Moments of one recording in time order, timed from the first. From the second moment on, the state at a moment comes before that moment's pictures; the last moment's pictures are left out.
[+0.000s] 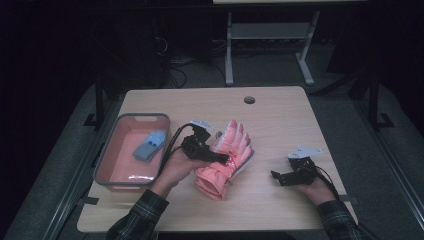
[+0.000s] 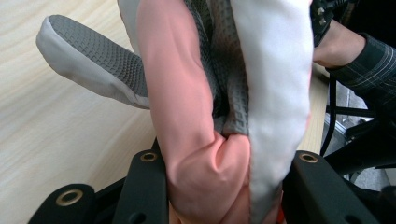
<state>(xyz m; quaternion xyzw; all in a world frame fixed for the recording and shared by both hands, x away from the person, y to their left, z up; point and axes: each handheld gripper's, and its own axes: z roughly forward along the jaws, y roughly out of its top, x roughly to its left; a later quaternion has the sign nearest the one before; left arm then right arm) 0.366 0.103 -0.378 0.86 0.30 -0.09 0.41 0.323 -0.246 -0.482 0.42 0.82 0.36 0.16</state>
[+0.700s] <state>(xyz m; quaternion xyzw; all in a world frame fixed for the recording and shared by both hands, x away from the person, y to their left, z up) 0.374 0.152 -0.337 0.85 0.33 -0.05 0.41 0.323 -0.246 -0.482 0.42 0.82 0.36 0.16</state>
